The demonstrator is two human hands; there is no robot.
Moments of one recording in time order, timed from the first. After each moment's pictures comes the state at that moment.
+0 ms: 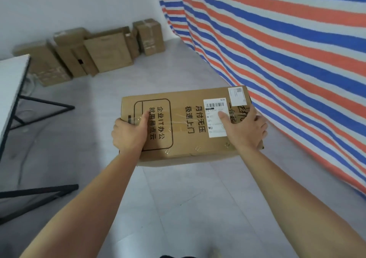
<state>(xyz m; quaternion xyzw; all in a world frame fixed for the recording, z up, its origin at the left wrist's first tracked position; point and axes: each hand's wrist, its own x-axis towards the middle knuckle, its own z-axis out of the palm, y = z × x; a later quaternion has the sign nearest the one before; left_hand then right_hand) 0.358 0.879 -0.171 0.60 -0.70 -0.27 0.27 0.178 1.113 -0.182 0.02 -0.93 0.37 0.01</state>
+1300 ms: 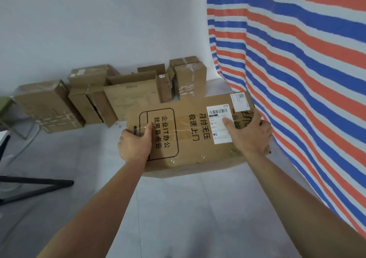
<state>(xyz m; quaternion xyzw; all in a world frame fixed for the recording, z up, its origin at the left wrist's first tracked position) -0.247 -0.108 -0.171 0.65 -0.64 -0.29 0.31 -0.475 0.098 -0.145 0.14 -0.93 0.35 0.01</state>
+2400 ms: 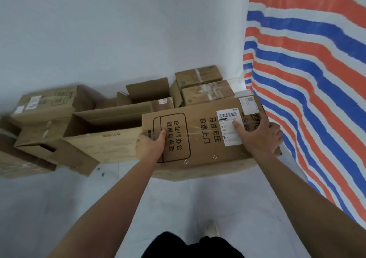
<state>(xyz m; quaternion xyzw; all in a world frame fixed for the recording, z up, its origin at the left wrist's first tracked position) -0.818 -0.824 -0.302 0.66 -0.61 -0.41 0.16 -1.063 -0.616 -0.248 0.14 -0.96 0.26 -0.01</state>
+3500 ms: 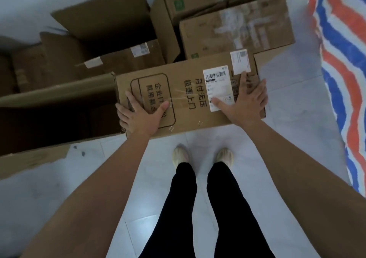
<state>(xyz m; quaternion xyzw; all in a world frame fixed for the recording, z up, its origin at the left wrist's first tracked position) -1.029 -1.142 -0.587 0.69 -0.65 -0.29 -0.13 -1.255 -0.978 -0.598 0.22 -0.94 0.09 -0.25</state>
